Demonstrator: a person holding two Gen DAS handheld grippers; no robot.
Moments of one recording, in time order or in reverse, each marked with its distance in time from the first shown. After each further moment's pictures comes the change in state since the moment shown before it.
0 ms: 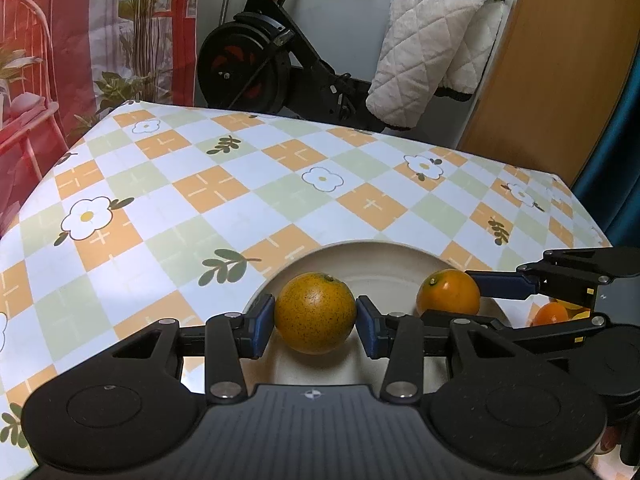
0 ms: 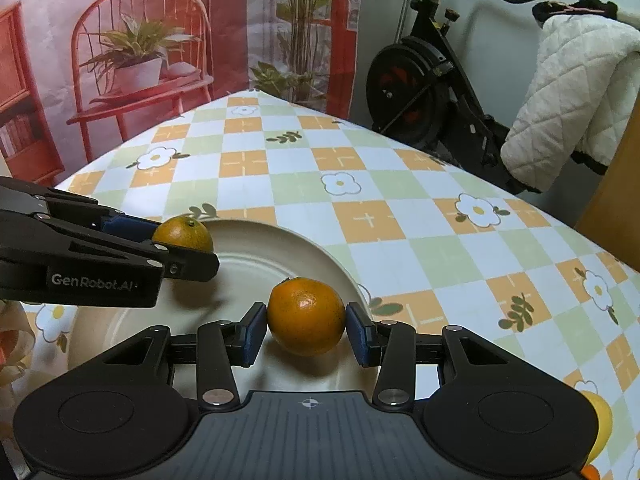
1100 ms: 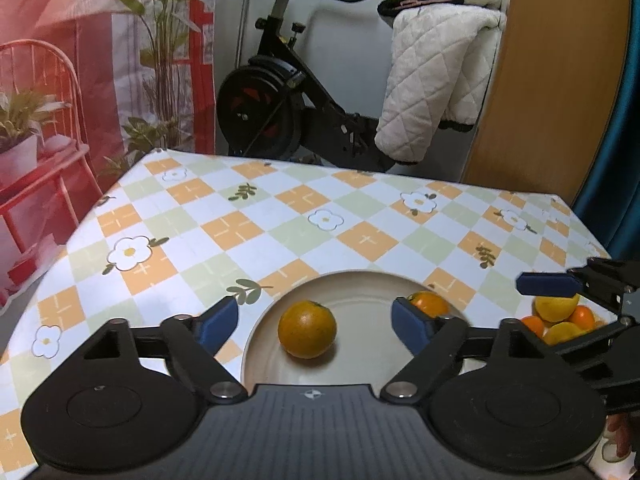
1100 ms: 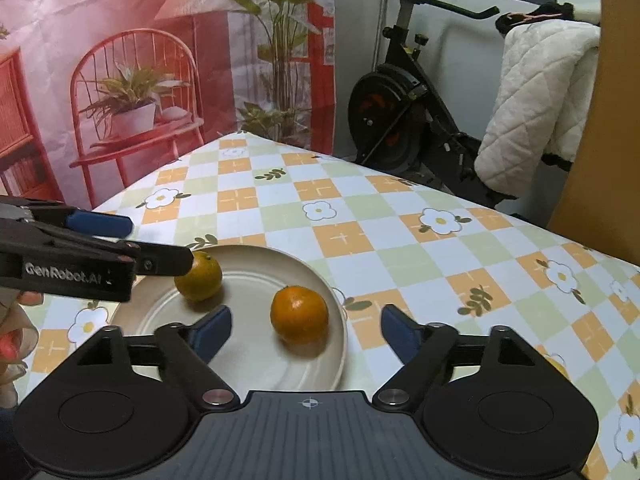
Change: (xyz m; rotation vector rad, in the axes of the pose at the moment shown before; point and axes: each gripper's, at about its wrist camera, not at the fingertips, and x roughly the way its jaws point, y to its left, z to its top) left arm -0.058 -0.023 0.001 0.022 -0.116 0.088; right arm -0.075 -0.016 -0.018 0.072 -0.118 -0.014
